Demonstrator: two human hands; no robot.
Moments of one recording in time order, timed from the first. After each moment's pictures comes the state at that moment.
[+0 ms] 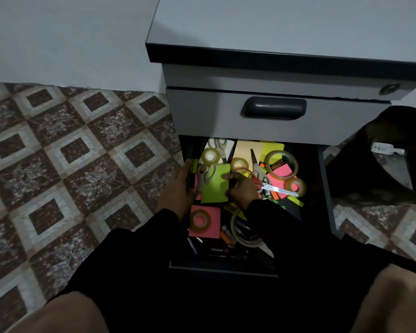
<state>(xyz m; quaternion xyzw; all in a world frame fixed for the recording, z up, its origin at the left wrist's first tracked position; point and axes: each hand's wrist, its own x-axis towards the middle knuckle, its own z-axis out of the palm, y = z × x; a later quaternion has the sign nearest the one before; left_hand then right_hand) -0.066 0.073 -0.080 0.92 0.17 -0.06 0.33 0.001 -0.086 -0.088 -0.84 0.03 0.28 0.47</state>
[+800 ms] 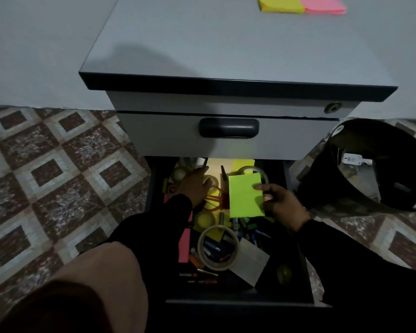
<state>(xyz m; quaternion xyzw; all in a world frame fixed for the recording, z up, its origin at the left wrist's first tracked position) 0.031 -0.008 -0.076 0.92 0.10 -0.13 0.35 0.034 -0.229 -0.060 -0.80 0.05 0.23 0.56</state>
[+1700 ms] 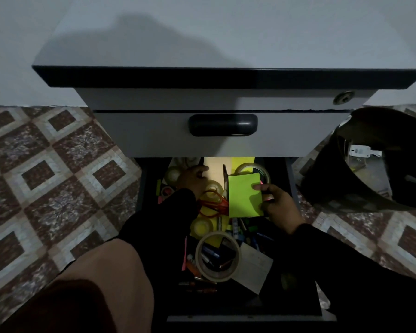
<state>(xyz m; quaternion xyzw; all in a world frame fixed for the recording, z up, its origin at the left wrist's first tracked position) 0.063 -0.017 -0.111 0.84 0.24 -0.10 0.48 0.049 -0.225 -0.100 -0.82 0.08 0.19 0.53</state>
